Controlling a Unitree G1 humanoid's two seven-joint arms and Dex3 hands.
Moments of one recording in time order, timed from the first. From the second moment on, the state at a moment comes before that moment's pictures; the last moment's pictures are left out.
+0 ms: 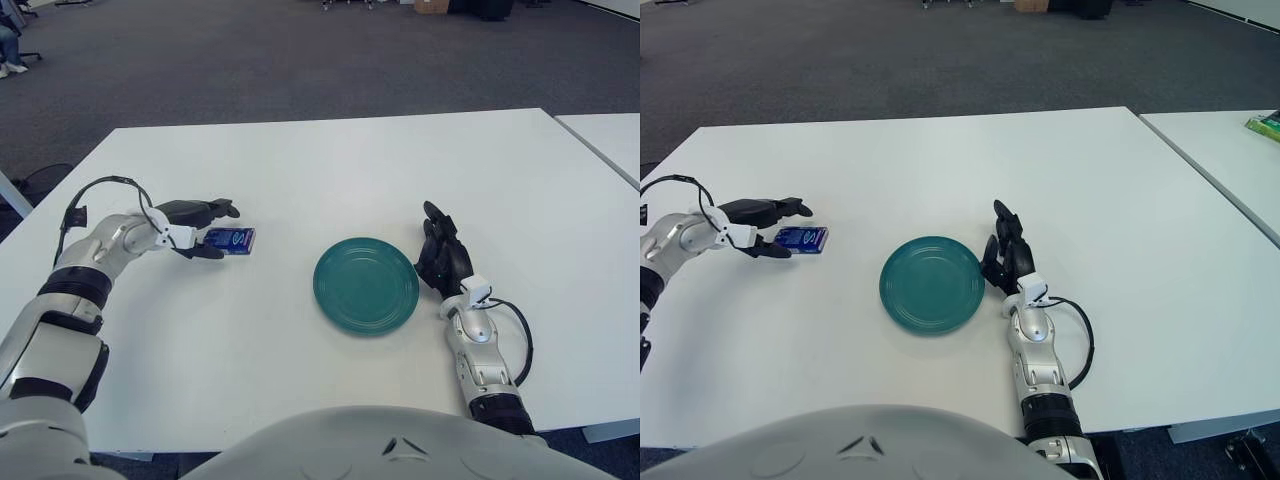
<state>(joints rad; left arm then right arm) -0.54 0.75 -0.35 0.89 0.64 -0.66 -0.34 0.09 0.00 0.02 0.26 0.01 -0.27 0.02</state>
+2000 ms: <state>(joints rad) -0.69 0.48 -0.54 1.24 0.63 -0.43 -0.03 0.05 0.00 0.01 0.31 -0.01 -0.27 0.01</state>
